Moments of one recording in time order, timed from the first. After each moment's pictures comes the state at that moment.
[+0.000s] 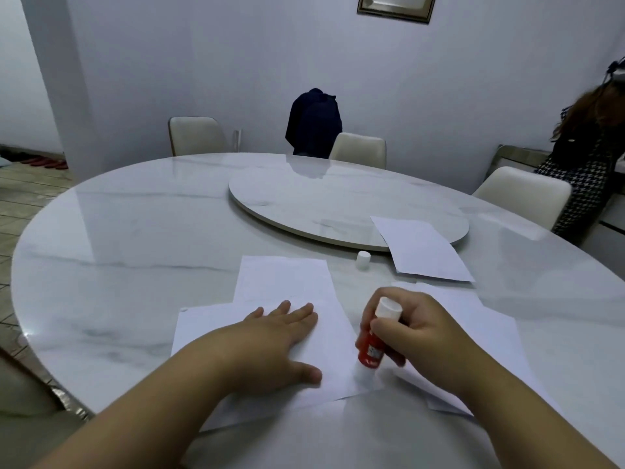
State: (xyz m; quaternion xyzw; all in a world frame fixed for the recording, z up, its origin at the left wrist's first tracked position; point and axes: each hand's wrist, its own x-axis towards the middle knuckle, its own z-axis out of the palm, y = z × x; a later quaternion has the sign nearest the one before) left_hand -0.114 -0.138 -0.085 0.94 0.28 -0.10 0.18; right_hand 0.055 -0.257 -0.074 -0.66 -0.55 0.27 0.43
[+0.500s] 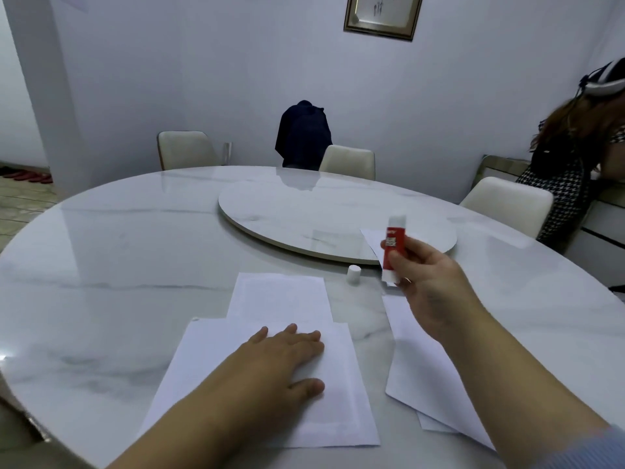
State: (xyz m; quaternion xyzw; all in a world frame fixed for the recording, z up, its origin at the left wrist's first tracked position) left_hand -0.110 -0.146 -0.105 0.95 0.25 0.06 0.19; right_hand 0.102 -0.209 -0.052 -0.54 -0.31 0.28 0.73
